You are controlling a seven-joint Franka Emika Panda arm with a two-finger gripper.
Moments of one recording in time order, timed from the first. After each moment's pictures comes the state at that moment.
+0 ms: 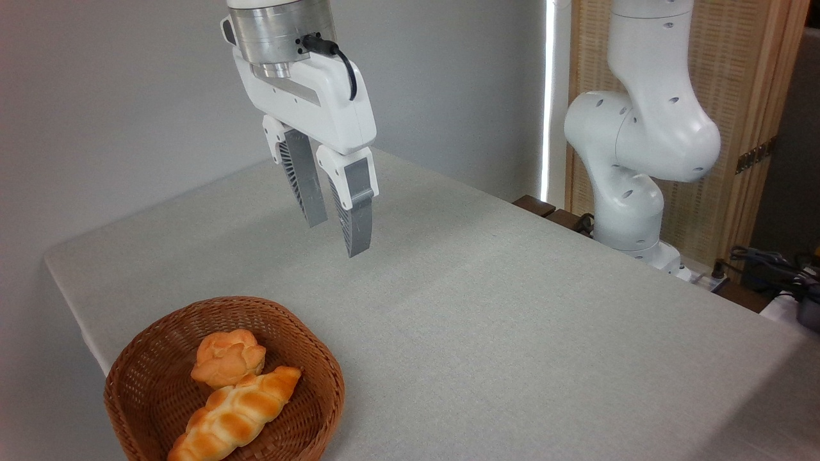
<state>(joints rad) -0.01 -0.01 -0.03 -1.61 0.00 1.60 0.78</state>
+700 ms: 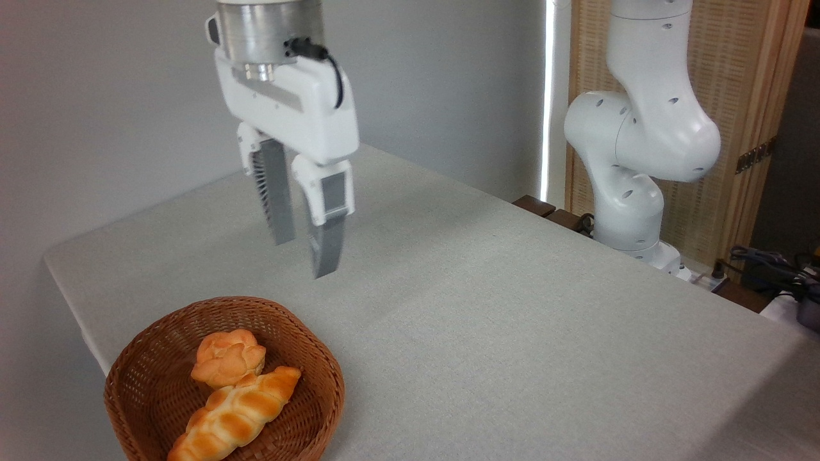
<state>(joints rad) -0.01 0.02 -0.02 -1.61 0.00 1.77 0.78</state>
